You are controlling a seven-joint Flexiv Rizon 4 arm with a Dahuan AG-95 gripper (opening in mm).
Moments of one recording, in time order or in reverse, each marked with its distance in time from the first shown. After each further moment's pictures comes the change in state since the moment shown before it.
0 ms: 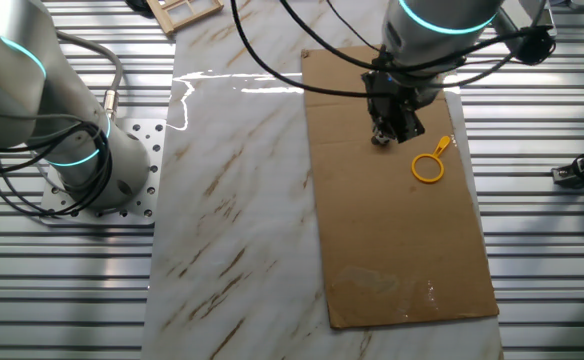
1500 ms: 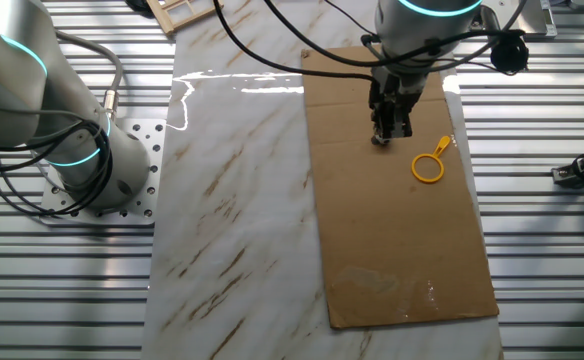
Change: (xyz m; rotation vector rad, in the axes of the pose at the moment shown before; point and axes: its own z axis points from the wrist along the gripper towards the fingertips) arm -0.002 -0.001 0.000 0.073 -0.033 0.387
